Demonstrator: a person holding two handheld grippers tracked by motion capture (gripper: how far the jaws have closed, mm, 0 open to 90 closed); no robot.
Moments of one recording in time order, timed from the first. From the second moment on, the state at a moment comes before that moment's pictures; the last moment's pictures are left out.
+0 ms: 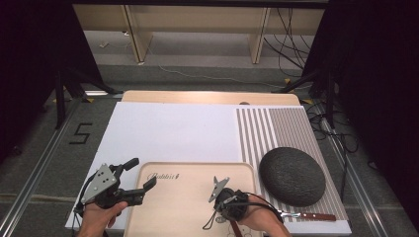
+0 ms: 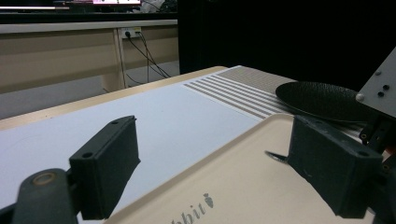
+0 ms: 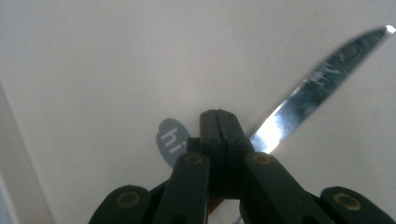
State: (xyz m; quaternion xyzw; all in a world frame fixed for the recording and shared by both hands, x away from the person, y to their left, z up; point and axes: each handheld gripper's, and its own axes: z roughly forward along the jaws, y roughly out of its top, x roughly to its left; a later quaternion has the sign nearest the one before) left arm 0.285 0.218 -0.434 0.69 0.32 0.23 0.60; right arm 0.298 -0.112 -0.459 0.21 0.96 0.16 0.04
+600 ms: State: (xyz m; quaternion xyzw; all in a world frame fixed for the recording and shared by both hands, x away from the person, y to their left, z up) left arm 0.285 0.219 -0.434 0.69 0.33 0.23 0.60; right arm 0.303 -0.139 -0.456 0.22 0.96 0.14 0.02
